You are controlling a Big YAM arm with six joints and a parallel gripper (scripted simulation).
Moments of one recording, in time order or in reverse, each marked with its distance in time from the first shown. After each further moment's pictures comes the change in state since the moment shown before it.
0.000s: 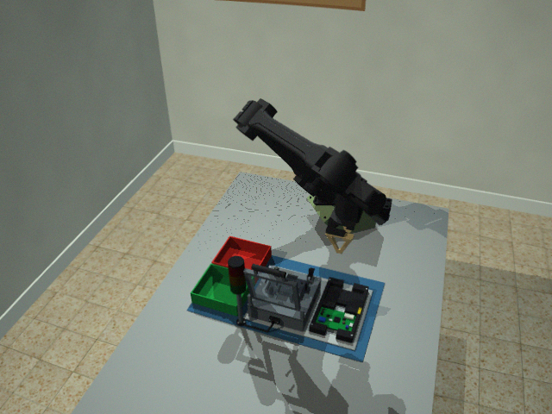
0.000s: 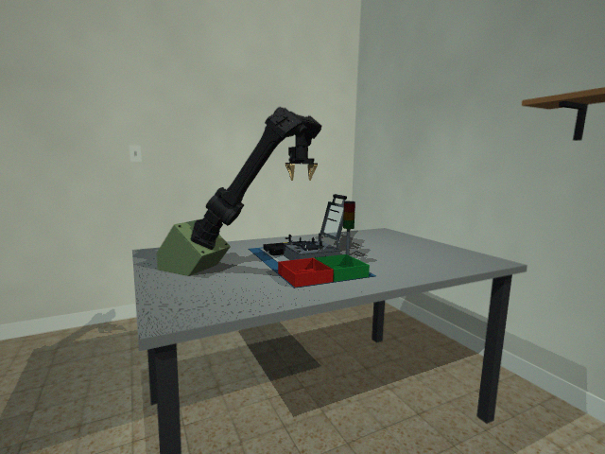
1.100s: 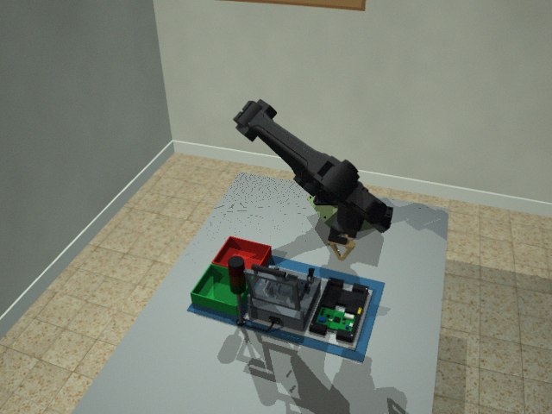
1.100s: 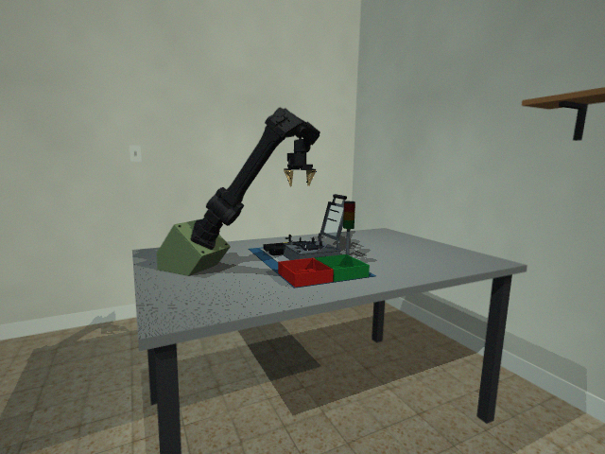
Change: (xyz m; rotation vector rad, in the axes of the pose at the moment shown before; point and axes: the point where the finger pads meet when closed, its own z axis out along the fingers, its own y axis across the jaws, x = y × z) arm -0.006 0.004 0.027 0.001 0.002 -0.003
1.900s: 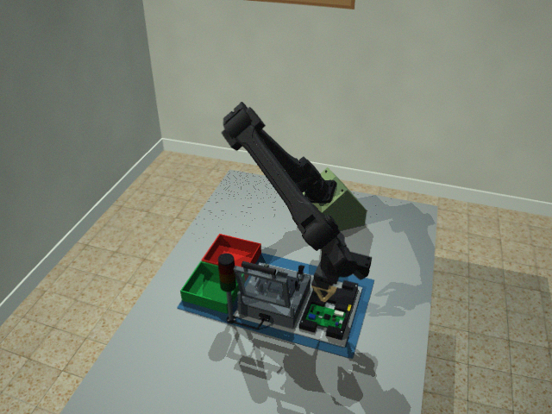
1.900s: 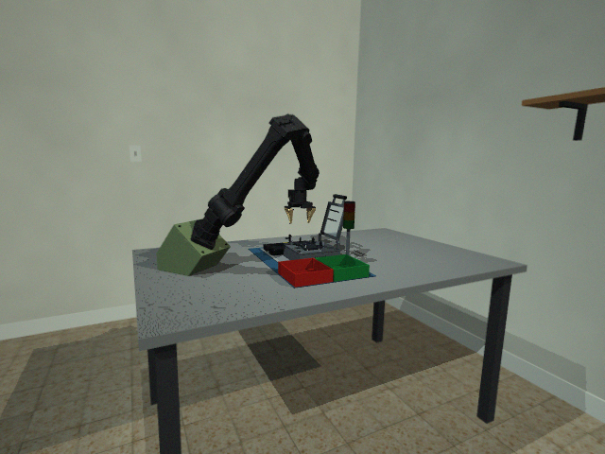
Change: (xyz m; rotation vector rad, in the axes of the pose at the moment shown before) arm 0.008 0.001 0.172 -0.015 0.013 0.028
